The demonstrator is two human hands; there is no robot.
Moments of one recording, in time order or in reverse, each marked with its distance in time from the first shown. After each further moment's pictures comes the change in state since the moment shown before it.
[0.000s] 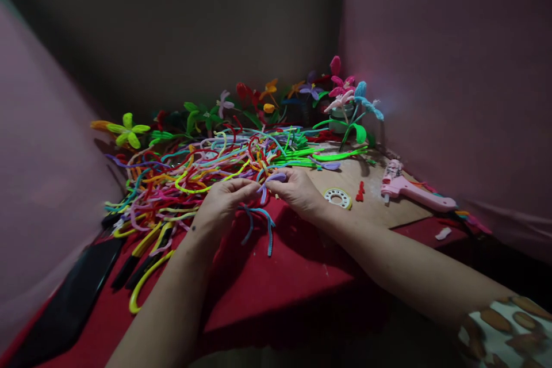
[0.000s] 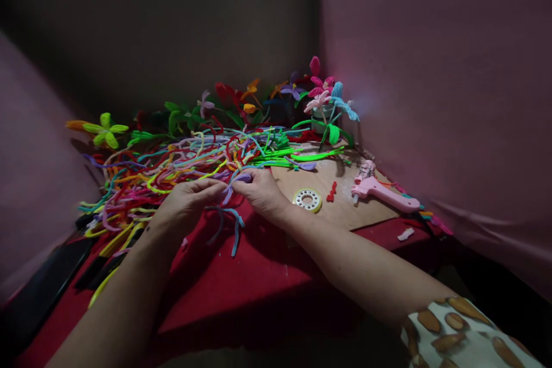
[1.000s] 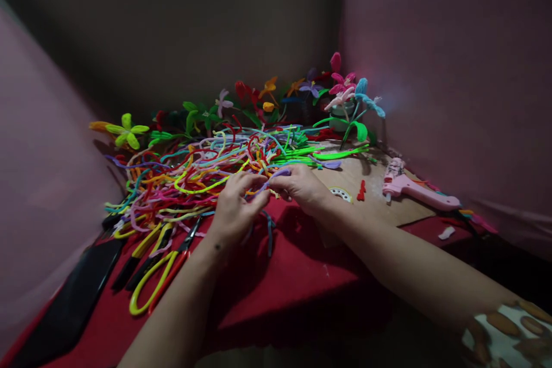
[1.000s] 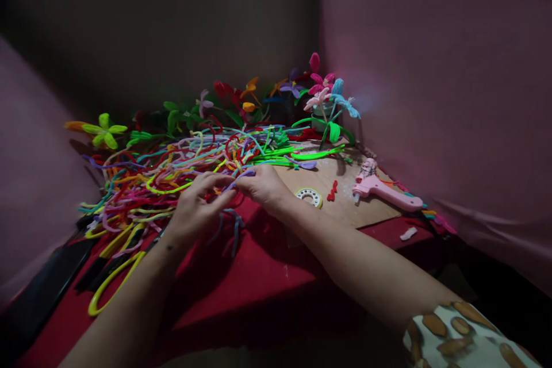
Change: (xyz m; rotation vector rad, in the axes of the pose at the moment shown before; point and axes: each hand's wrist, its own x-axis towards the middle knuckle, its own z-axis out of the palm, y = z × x) left_hand -0.006 0.003 0.014 0.687 0.175 0.522; right_hand 0.006 -0.004 -0.007 0.115 -0.085 0.126
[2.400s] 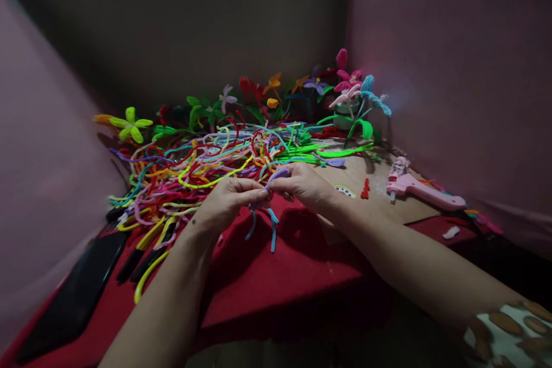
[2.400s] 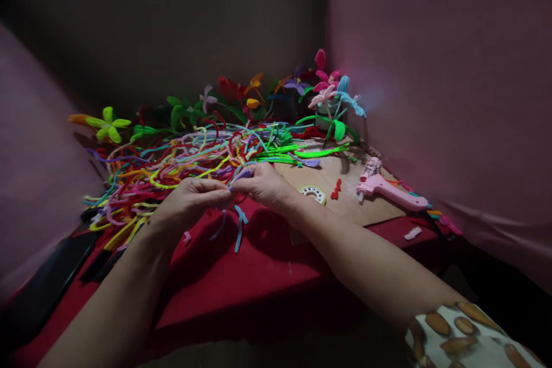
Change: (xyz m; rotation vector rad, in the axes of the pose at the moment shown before) left_hand 0.002 -0.016 -0.015 -0.586 -0.430 -0.366; right_hand -0.003 -0.001 -0.001 -0.038 -0.142 0.002
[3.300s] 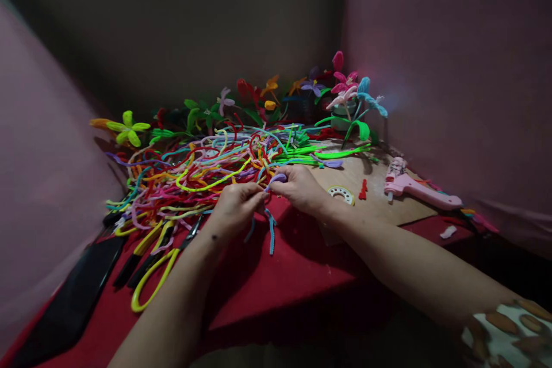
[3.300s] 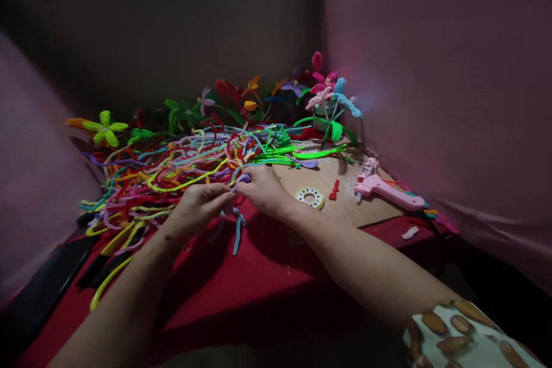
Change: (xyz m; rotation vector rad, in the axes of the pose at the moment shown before) left_hand 0.002 -0.001 0.014 0.412 0.127 0.040; right_hand 0.001 0.002 0.001 -0.380 0.206 -0.126
